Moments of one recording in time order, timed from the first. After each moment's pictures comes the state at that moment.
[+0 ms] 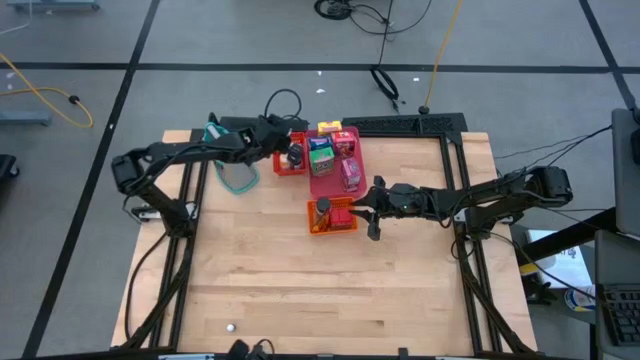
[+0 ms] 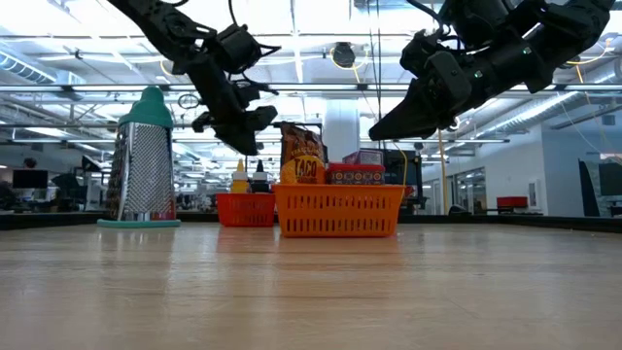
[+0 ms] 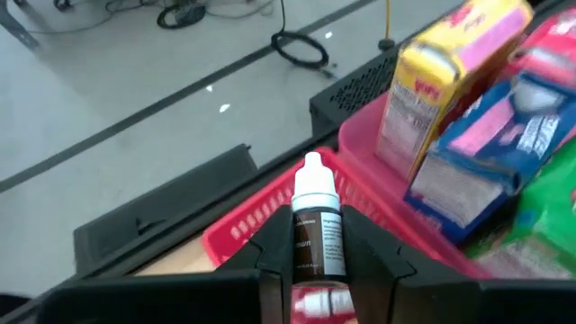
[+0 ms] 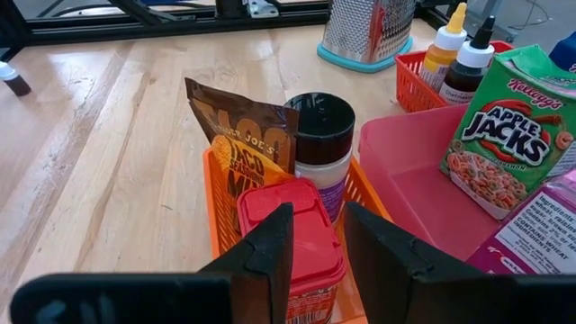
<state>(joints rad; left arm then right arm) 0.52 1.56 1.04 -0.22 -0.41 -0.26 -0.04 1.32 0.51 0.41 0.08 0.07</state>
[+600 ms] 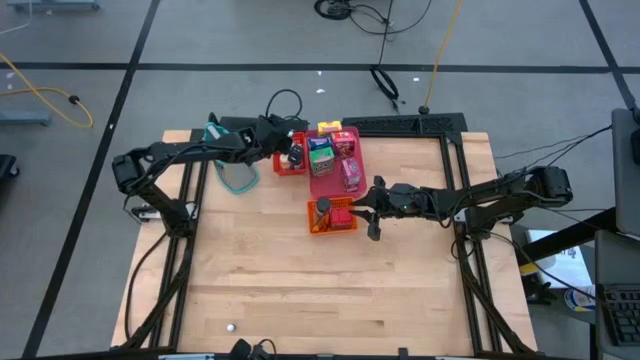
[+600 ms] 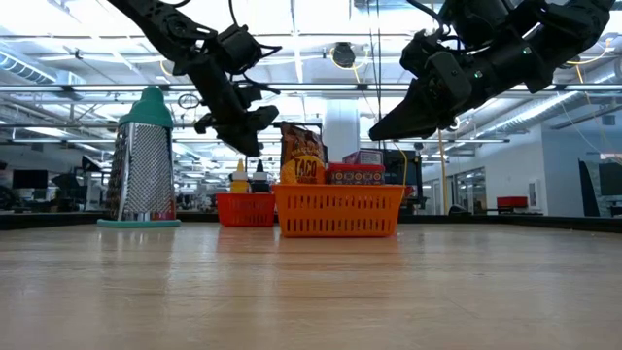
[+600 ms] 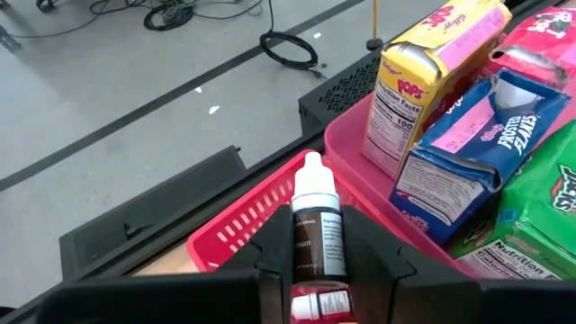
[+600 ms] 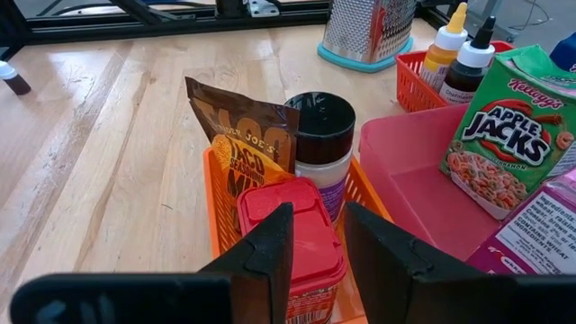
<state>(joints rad) 0.52 1.57 1.04 -0.20 -0.38 -0.24 -0.04 1.32 0.51 0.41 0.08 0.06</state>
